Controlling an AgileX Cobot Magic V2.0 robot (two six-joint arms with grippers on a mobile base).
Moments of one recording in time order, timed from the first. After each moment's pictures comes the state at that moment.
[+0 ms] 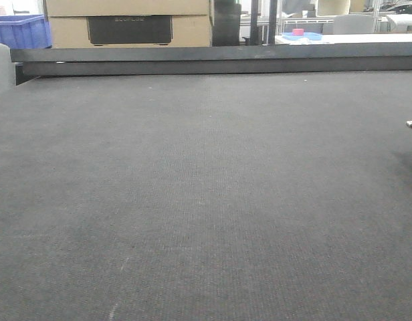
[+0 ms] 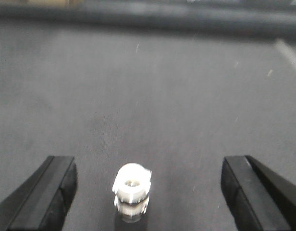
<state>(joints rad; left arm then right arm) -0.02 0.59 -0.76 0.04 0.42 -0.05 0.05 0.80 -0.95 0.06 0.70 -0.08</state>
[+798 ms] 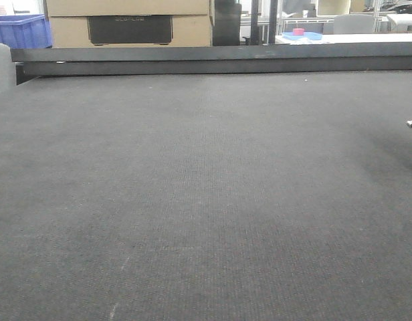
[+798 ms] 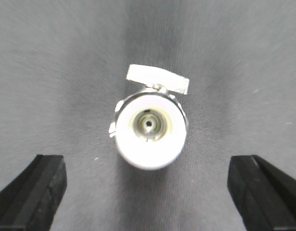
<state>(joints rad) -0.02 0.59 -0.76 0.04 0.44 -0.05 0.06 1.54 -1.25 0.06 1.04 -0.10</state>
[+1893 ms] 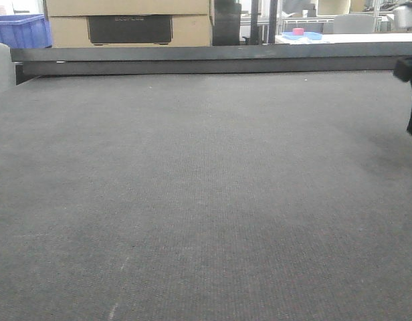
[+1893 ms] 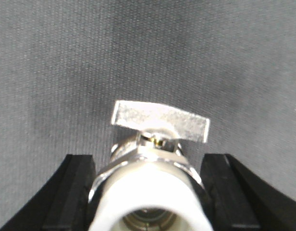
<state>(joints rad) -0.02 0.61 -0.80 0.03 0.57 -0.05 0.06 1.66 -1.25 0.06 0.97 -0.11</state>
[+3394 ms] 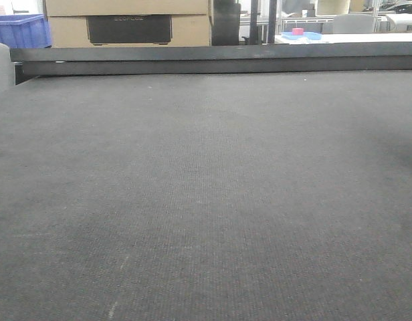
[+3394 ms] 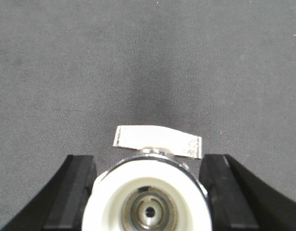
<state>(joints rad) 0.18 1.74 -1.37 -0.08 1.02 0.25 0.06 1.23 -1.25 0.08 0.99 -0.11</state>
